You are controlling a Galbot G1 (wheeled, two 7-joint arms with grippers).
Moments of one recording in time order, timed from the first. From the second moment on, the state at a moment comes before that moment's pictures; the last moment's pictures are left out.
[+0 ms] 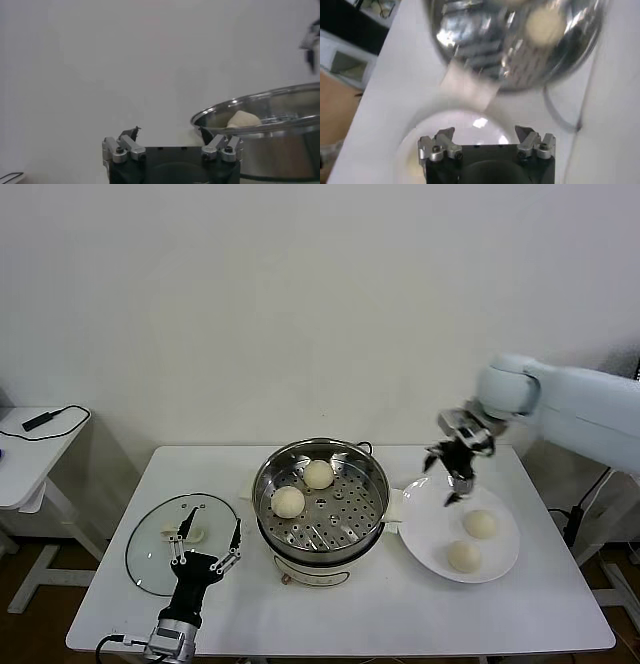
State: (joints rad) left arm 1.59 -1.37 -0.50 -1.99 0.13 -0.22 -0.04; right arm 0.64 0.69 -1.48 1.38 0.34 -0.12 -1.16
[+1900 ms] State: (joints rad) left arm 1.59 -1.36 -0.51 -1.99 0.12 -0.22 -0.04; right arm 0.67 0.73 -1.35 1.42 0.18 0.15 -1.14
